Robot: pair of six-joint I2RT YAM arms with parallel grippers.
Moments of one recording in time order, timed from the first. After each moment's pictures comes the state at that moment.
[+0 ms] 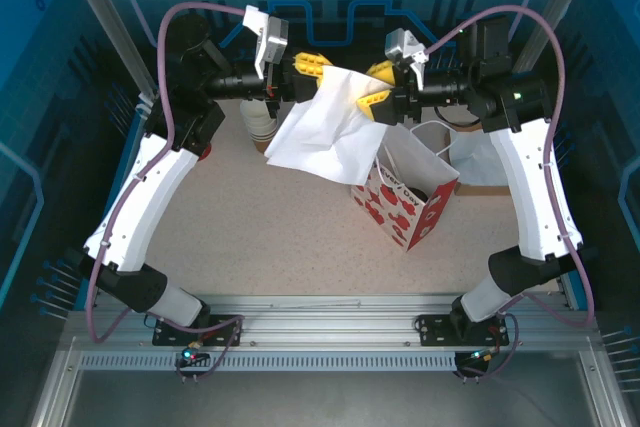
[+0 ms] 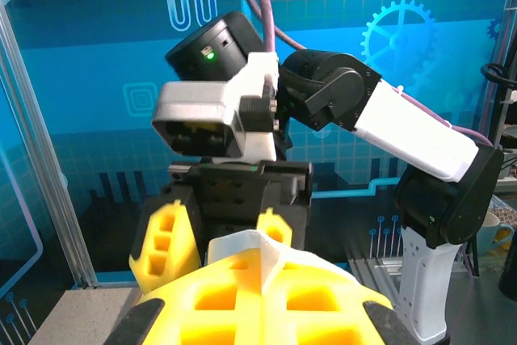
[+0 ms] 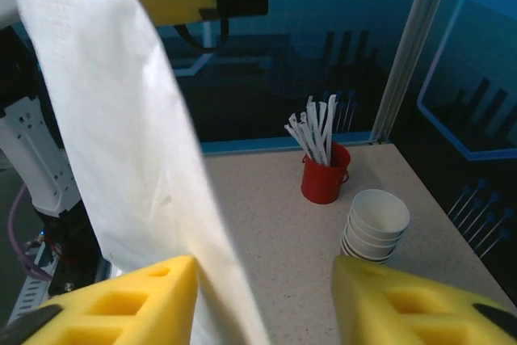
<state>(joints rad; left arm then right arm) -0.42 1.51 1.90 -0.20 1.07 -0.10 0.31 1.60 2.17 -1.09 -0.99 -0.50</state>
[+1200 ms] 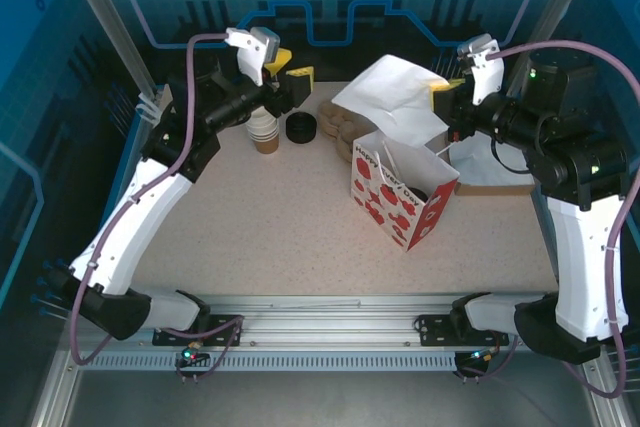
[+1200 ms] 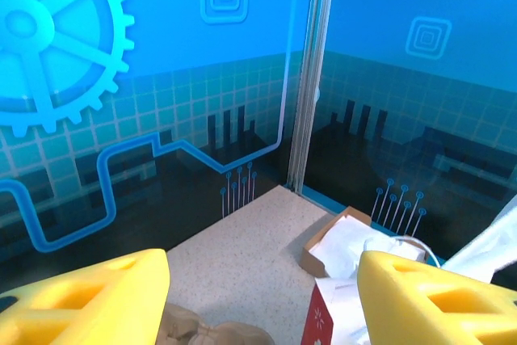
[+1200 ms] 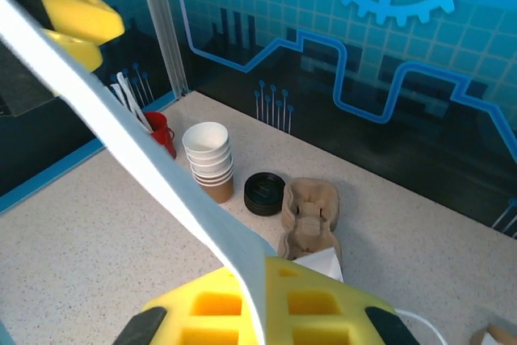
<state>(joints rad) -0.42 1.35 1.60 -0.27 0.32 -0.07 0.27 1.27 2.05 -1.14 -0.33 -0.09</state>
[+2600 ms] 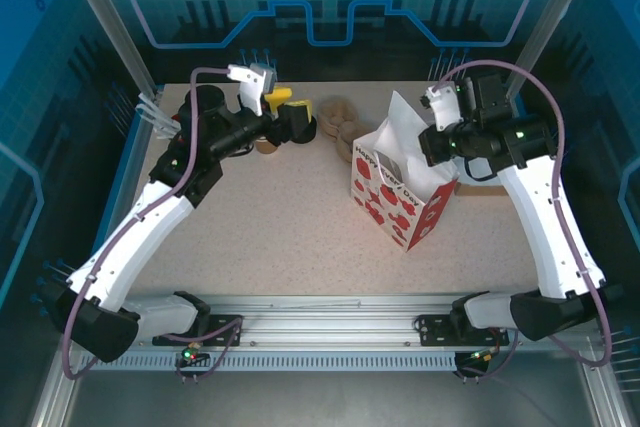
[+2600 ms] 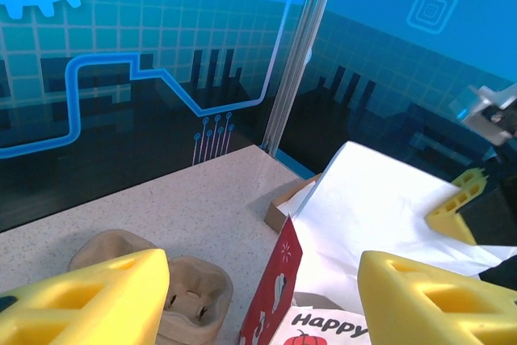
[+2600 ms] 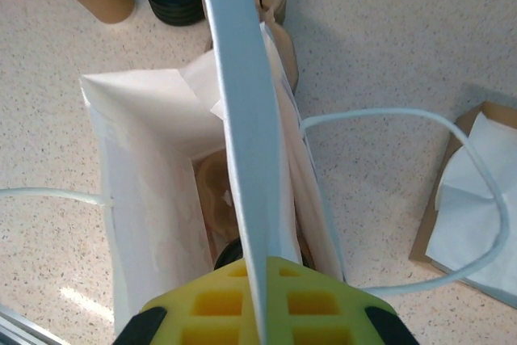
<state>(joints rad) -0.42 1.23 1.29 -0.15 0.34 -0.23 0.28 1.33 1.70 -1.25 -0.10 -0.07</state>
